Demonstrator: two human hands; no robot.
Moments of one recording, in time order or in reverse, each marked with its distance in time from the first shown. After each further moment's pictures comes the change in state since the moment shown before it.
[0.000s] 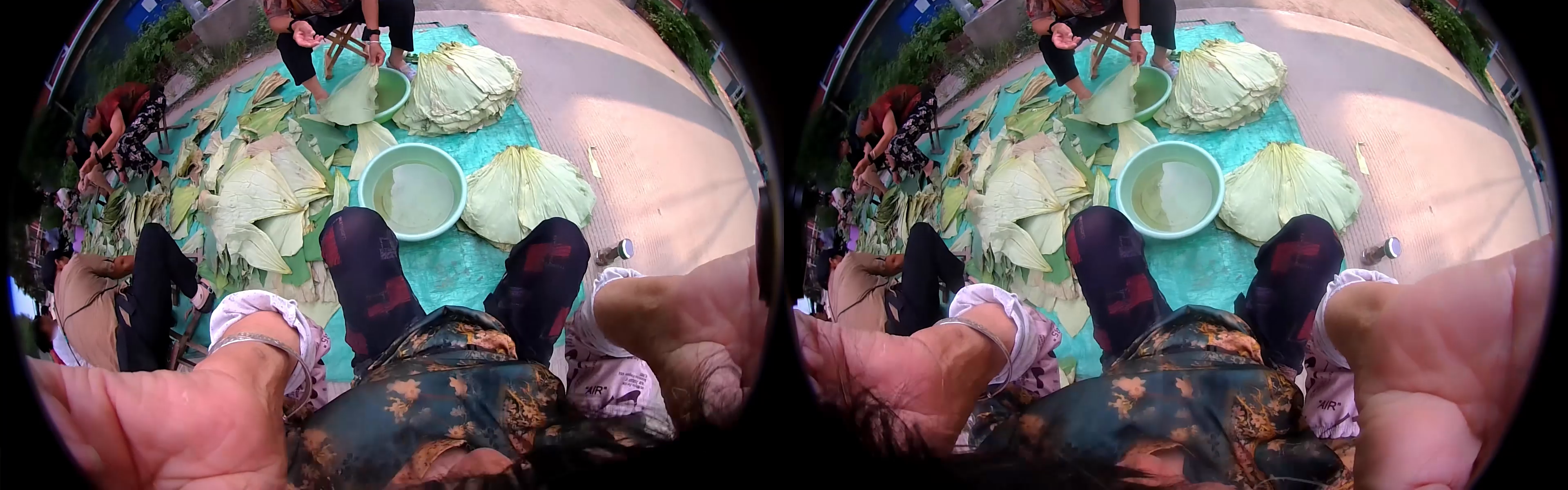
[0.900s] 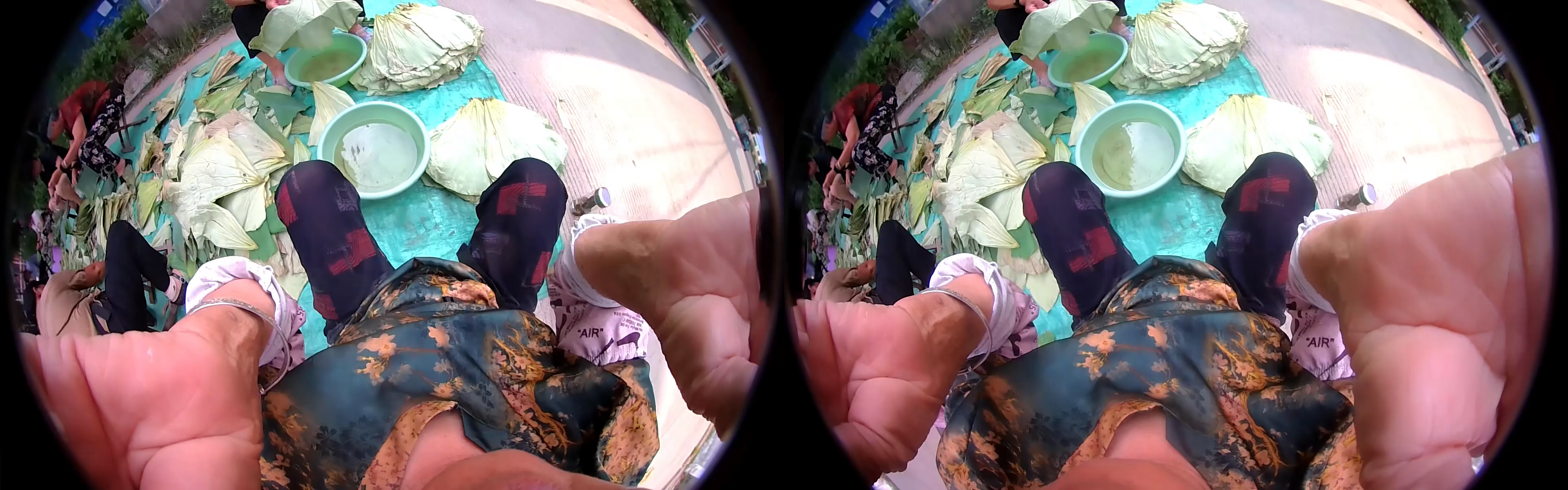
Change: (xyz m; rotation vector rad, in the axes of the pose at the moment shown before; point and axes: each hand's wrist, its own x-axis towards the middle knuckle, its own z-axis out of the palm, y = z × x) left_hand -0.013 -0.016 0.005 -0.087 -0.009 -0.052; right_hand 0.002 -0.019 -0.003 -0.013 -0.040 -0.025
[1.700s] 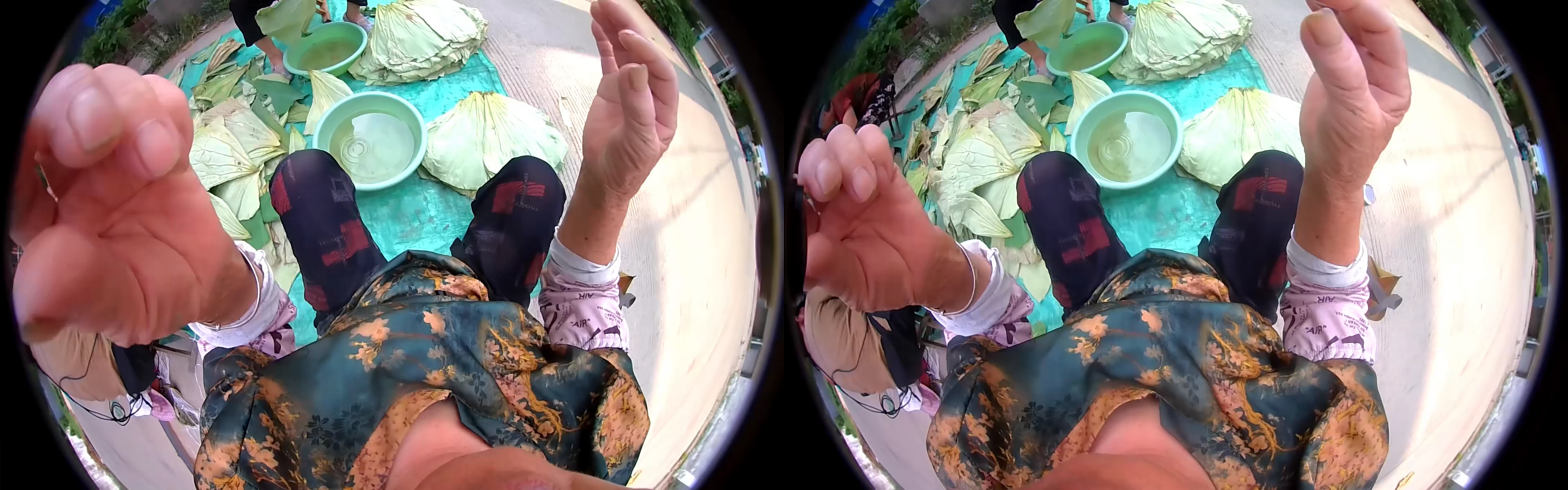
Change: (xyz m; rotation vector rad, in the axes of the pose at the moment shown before) left_hand 0.010 -0.044 -0.009 -0.124 0.069 -0.221; right_hand -0.053 0.068 0.008 0.285 0.064 0.471
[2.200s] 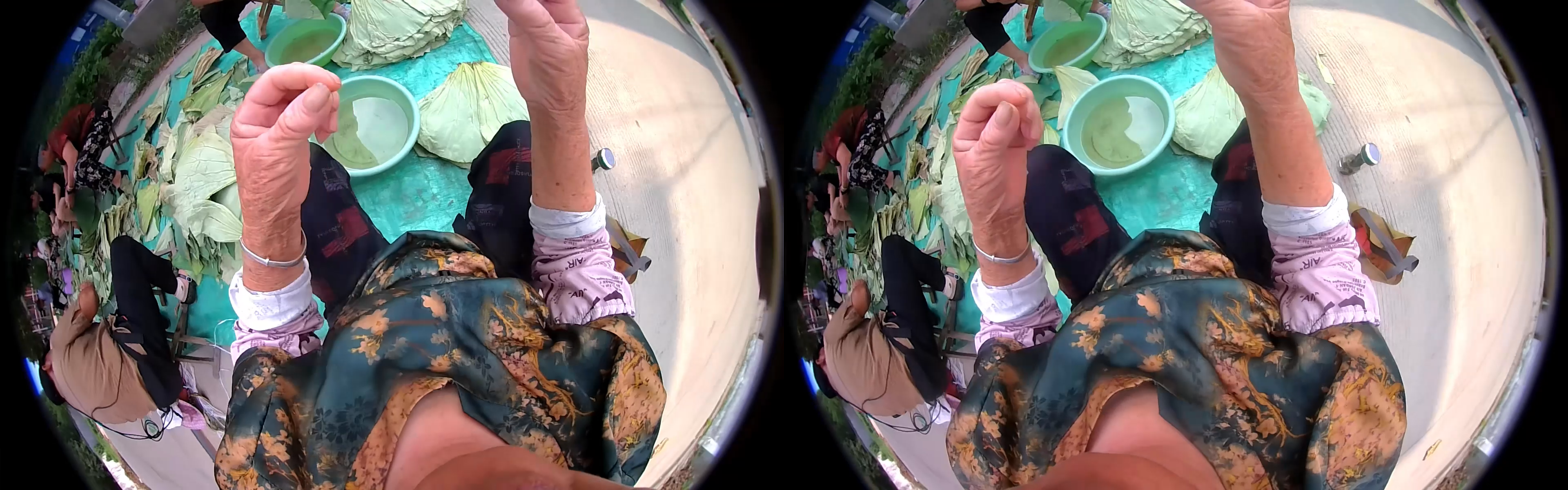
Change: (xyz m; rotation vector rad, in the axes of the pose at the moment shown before) left_hand -0.040 -0.096 0.030 -0.127 0.282 -0.535; right_hand -0.020 0.053 0.005 0.235 0.060 0.268
